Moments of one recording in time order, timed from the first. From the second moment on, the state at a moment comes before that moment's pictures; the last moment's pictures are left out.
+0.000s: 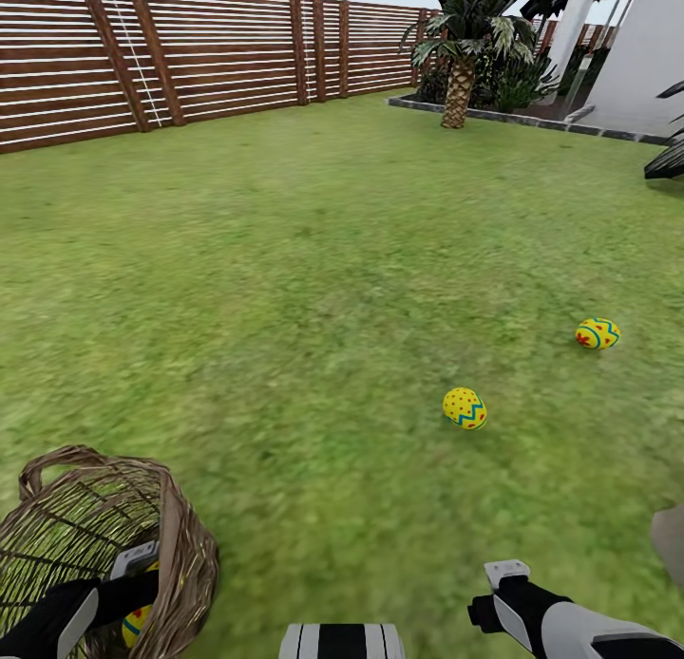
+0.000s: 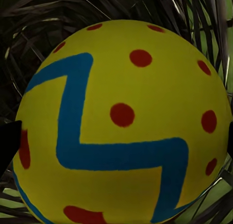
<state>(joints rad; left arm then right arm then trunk) -0.48 0.30 0.17 -0.43 0.17 0.42 -0.32 -0.70 -0.08 0.08 0.03 0.02 0.26 -0.06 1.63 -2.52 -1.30</state>
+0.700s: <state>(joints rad) -0.48 0.29 0.17 -0.41 0.18 0.42 -0.32 -0.70 -0.08 0.08 0.03 0.02 0.26 -0.06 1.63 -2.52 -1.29</state>
